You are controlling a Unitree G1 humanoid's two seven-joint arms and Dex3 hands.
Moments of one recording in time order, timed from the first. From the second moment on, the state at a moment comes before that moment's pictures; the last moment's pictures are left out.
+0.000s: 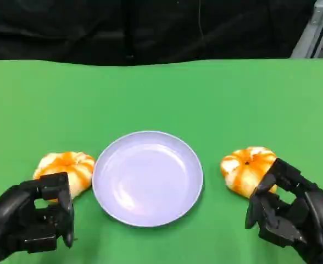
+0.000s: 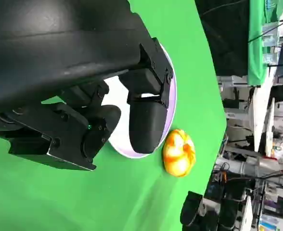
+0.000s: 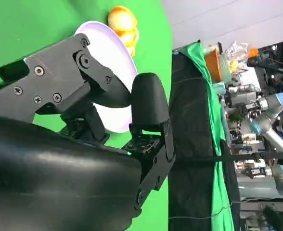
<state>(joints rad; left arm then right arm) 0.03 0.30 0.13 0.17 -0.35 -0.01 -0.71 0.13 0.06 -0.02 0.01 0.25 -0.14 0.31</state>
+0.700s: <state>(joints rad) 0.03 0.30 0.13 0.17 -0.35 -0.01 -0.70 0.13 0.06 -0.01 0.01 0.25 -0.14 0.30</state>
